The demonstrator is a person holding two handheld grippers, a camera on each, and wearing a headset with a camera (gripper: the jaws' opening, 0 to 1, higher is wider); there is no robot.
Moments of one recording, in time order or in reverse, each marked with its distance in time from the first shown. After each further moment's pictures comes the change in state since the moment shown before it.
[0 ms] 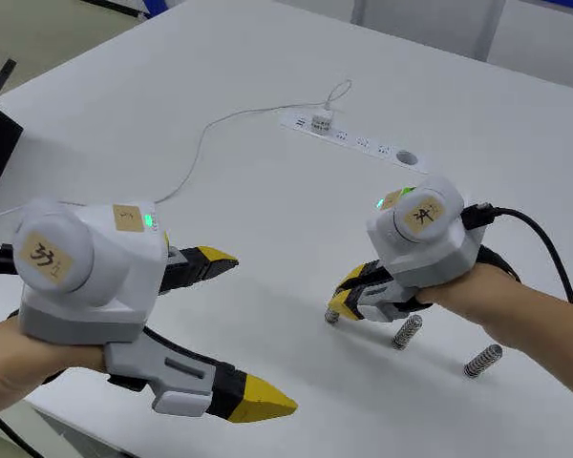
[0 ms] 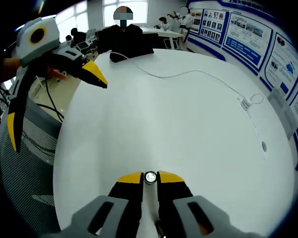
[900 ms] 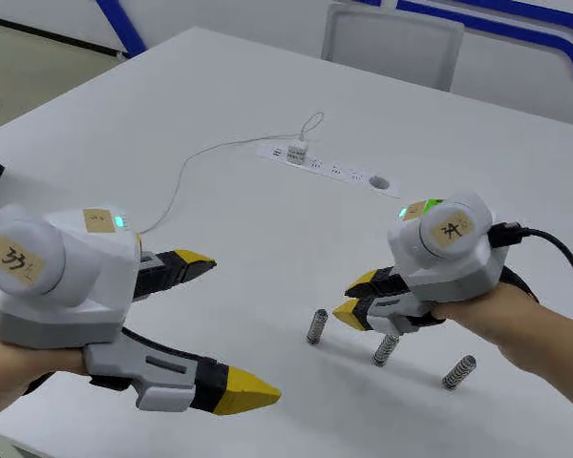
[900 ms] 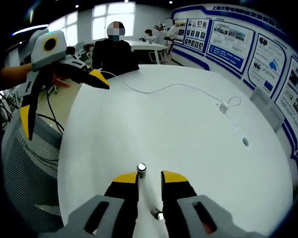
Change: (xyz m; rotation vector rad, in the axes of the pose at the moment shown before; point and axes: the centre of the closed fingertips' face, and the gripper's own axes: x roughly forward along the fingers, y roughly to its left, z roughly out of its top) left arm -0.012 0.012 0.030 0.015 -0.066 0.043; right arm -0.056 -0.012 0.003 0.082 -0.144 -0.121
